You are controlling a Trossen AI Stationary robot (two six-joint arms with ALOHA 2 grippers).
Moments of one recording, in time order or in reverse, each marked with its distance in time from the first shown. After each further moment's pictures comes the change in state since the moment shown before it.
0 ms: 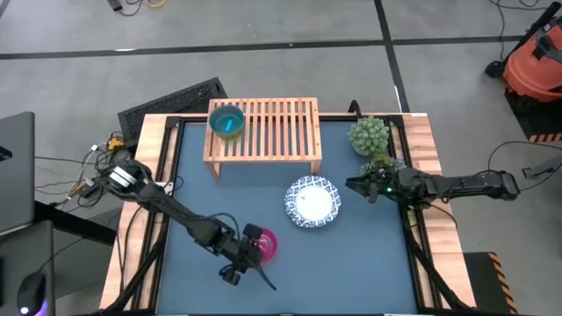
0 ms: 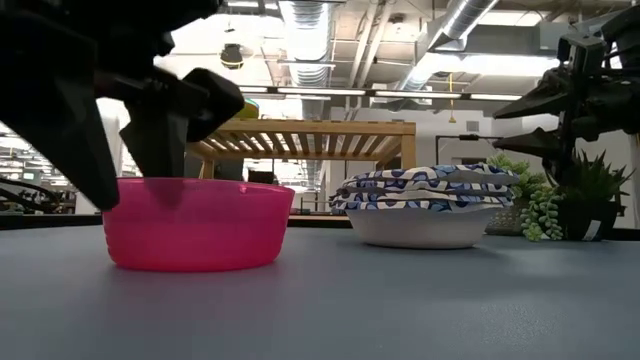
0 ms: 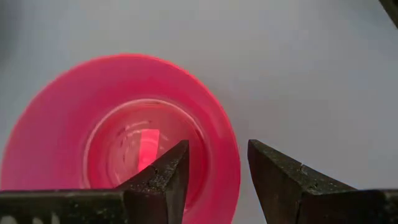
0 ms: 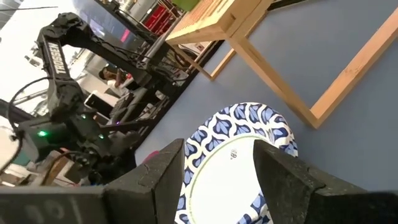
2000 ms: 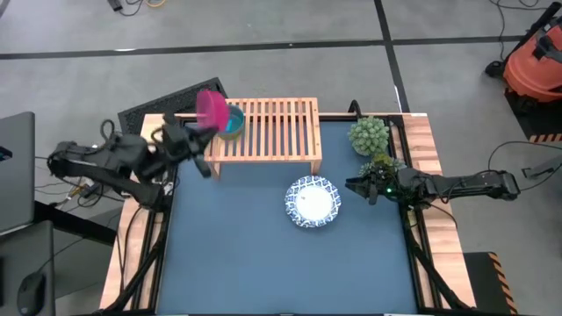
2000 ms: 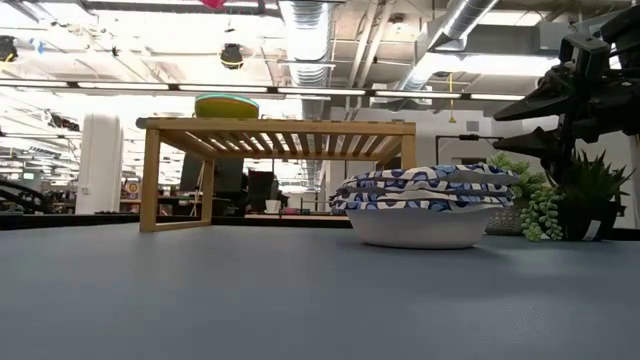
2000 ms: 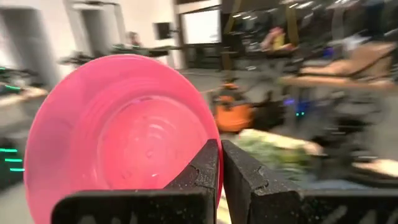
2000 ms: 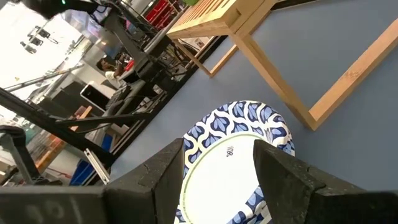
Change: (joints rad) left arm 0.307 -0.885 0.058 0.101 -0.795 0.198; right arm -0.001 0.007 0.000 -0.002 -0.013 -0.054
